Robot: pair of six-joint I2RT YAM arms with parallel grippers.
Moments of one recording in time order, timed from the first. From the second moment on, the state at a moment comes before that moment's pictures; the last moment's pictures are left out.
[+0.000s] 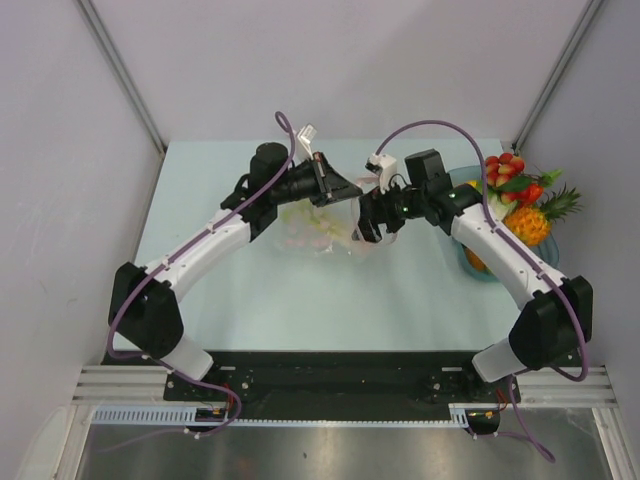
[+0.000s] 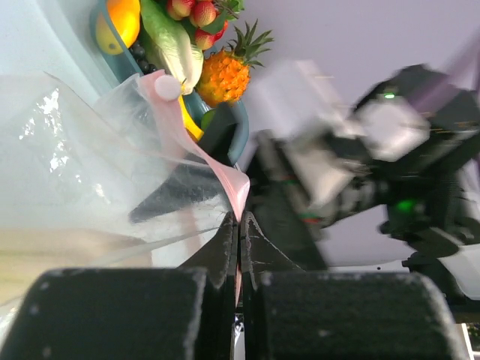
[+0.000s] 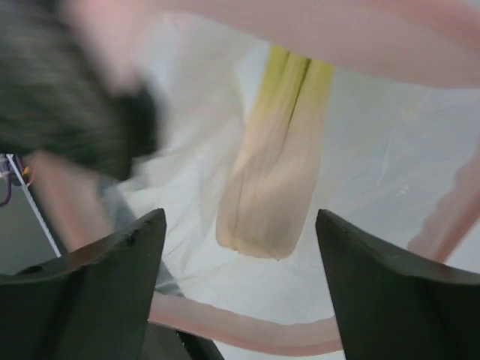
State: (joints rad) left arm -0.55 1.56 1.30 0.06 0.58 -0.93; right arm 0.45 1.50 1.32 -0.59 -0.57 -0.02
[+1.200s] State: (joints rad) left arm -0.49 1.67 1.25 -0.02 0.63 -0.78; right arm -0.61 1.65 1.79 -1.03 -0.42 -0.23
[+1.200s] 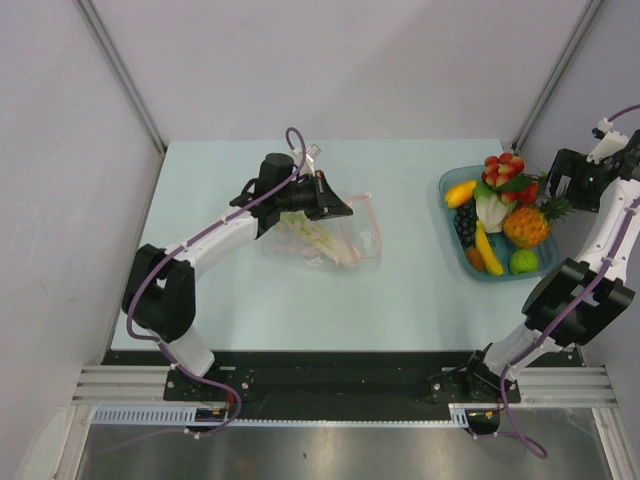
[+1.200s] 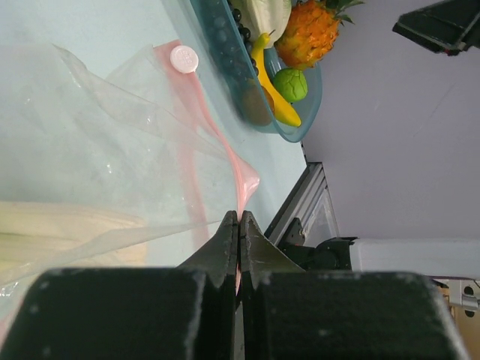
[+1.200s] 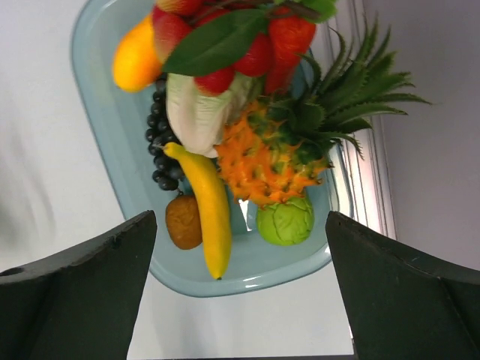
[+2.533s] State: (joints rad) left arm -0.48 1.83 1.35 0.06 0.69 -0.85; right arm -0.51 1.87 1.59 -0.57 0.22 0.19
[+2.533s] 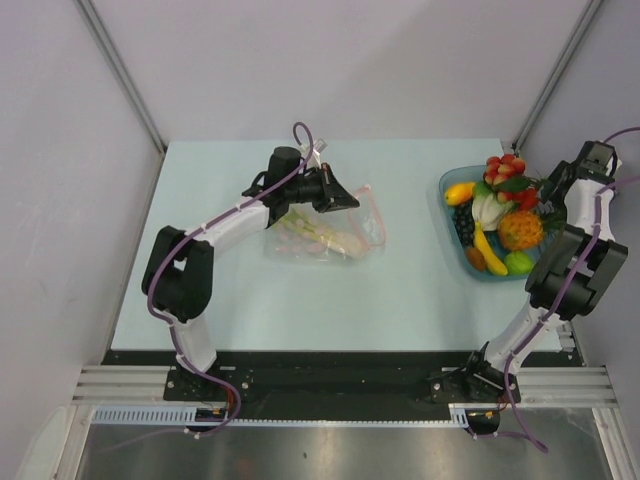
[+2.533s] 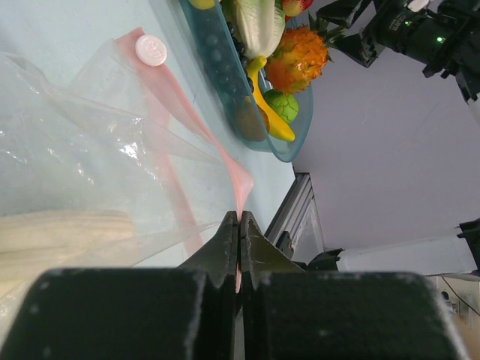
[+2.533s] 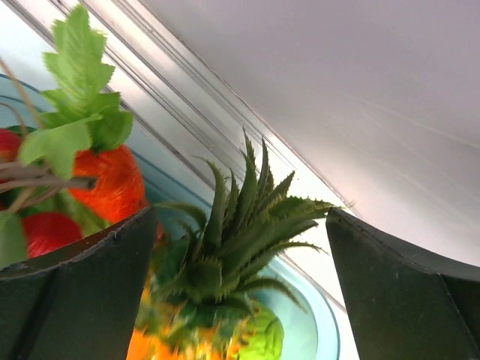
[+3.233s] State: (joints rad) left arm -0.46 1.83 1.35 0.06 0.70 -0.86; right arm -0.45 1.84 1.55 -0.61 0.44 0.38
